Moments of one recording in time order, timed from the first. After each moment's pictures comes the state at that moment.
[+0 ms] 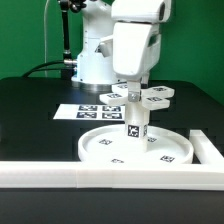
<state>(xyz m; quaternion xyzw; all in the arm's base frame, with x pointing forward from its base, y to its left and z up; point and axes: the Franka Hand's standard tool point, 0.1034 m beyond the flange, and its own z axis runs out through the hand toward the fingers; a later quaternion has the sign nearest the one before) 0.562 0.031 0.100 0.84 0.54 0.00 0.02</state>
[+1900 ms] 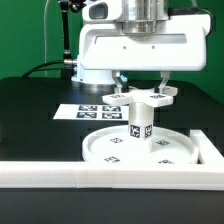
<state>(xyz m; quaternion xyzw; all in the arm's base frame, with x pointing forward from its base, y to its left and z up) 0.564 0.035 0.100 0.97 -0.25 0.02 -0.04</state>
